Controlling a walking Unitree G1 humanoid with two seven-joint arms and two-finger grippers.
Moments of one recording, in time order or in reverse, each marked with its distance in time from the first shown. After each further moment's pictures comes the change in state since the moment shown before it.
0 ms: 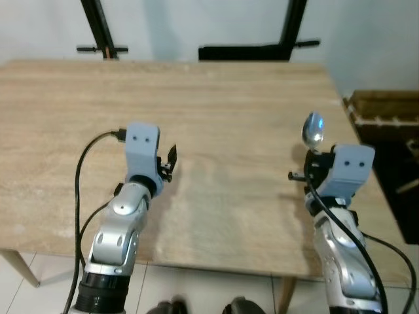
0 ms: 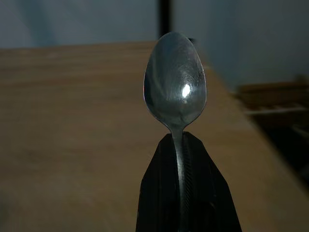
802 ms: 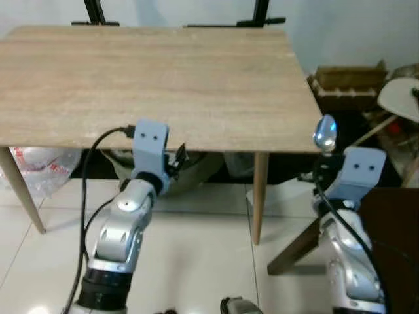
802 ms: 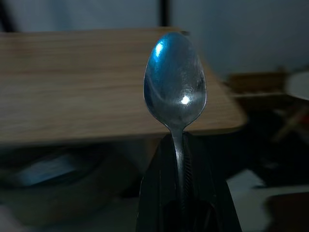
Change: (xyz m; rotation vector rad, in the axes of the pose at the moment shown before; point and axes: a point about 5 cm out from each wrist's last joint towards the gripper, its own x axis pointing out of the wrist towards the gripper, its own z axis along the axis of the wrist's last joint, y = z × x) left arm 0.001 0.001 0.002 0.003 -0.004 -0.002; right arm -0.002 0.002 -0.003 0.011 0.004 -0.005
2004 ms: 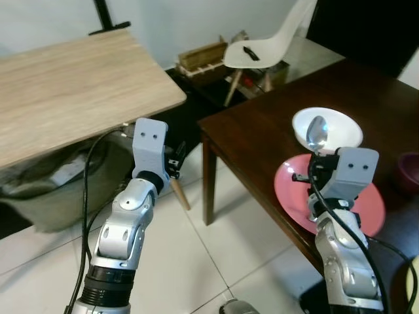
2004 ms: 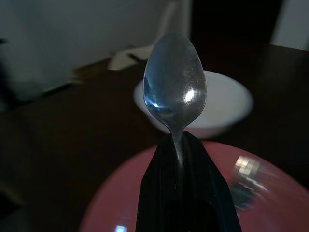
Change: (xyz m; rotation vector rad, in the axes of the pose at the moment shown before) left arm 0.003 -0.001 -0.001 -0.016 0.008 0.003; right arm 0.003 0.001 -0.002 0.010 0.006 0.009
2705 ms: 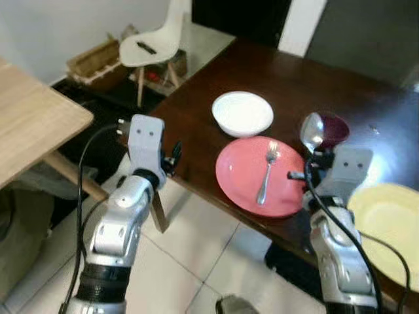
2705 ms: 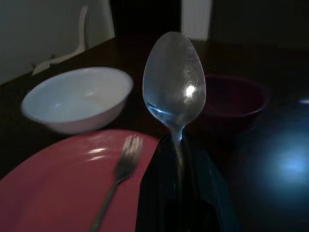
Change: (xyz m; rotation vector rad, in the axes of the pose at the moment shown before) left arm 0.003 0.006 0.002 0.009 -0.001 0.022; right arm 0.003 0.008 0.004 0.015 -0.019 0.073
